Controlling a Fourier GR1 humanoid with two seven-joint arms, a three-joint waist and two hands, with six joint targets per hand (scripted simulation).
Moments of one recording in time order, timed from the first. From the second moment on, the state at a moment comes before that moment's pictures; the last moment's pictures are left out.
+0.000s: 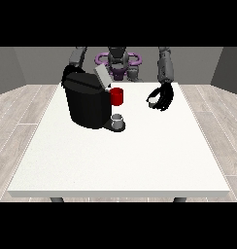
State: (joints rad) left arm -0.53 0.32 0.02 -0.66 -0.56 0.13 -0.20; right arm -0.22 -0.03 -0.06 -1.35 0.00 -0.15 -0.06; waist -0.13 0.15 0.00
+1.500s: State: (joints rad) left arm -0.80 0.39 0.04 -0.69 -0.62 -0.06 -0.23; right arm -0.24 -0.03 -0.05 -1.29 -0.04 -0.12 -0.08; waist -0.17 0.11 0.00
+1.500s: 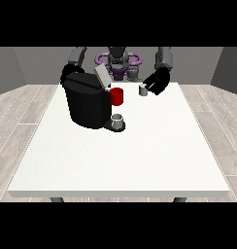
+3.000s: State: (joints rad) left arm -1.14 0.45 0.13 -0.65 -0.63 -0.12 -0.12; right arm -0.33 -0.04 -0.03 -1.38 -0.01 -0.16 -0.03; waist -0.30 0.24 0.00
